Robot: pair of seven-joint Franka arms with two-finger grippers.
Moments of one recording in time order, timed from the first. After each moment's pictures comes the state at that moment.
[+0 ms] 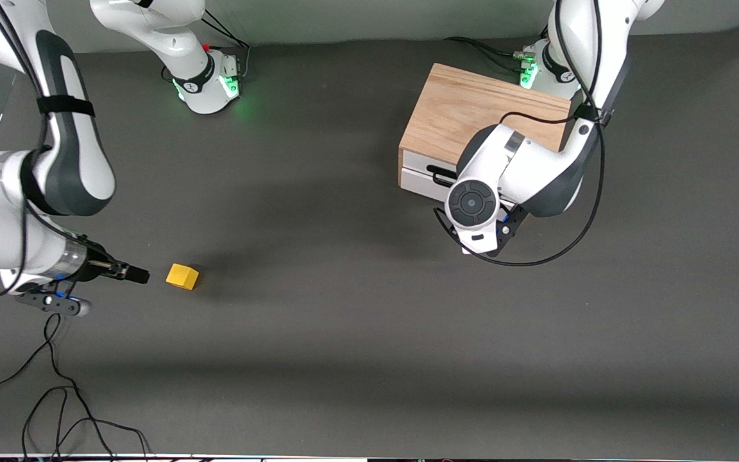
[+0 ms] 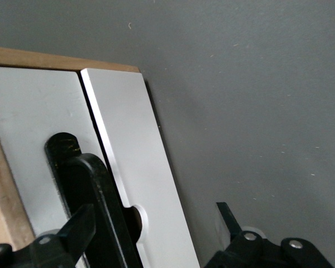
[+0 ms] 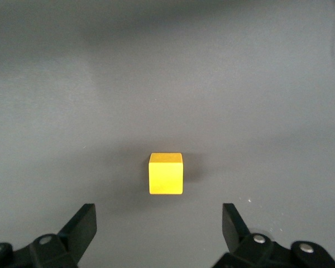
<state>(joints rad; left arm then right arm) -0.40 0.47 -0.19 -1.69 0.04 1.73 -1.52 0.08 0.32 -0.10 -1.78 0.03 2.06 0.24</state>
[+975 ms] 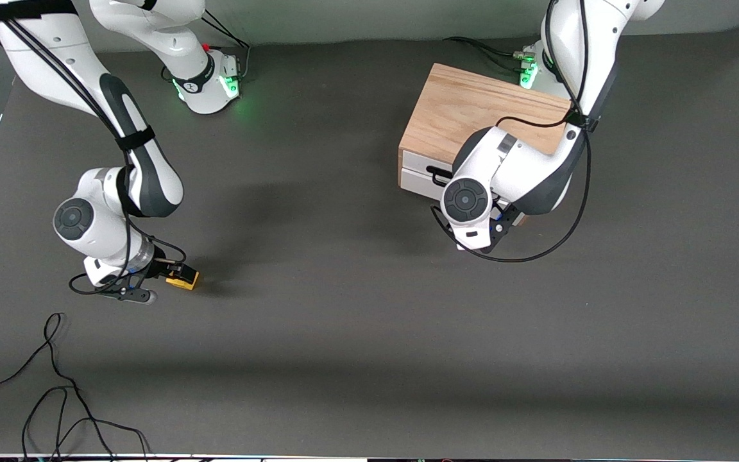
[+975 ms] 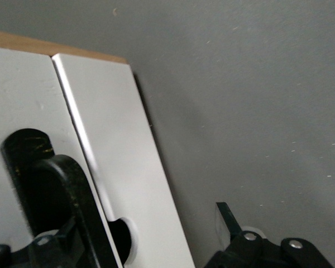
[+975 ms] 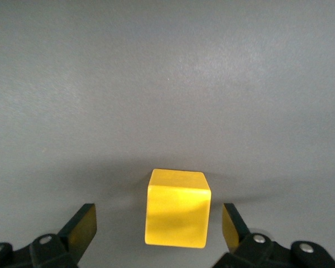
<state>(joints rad) -0.42 0.47 -0.19 -1.77 0.06 1.86 -1.52 0.12 0.41 -0.09 -2.08 0.03 2.54 0.20</state>
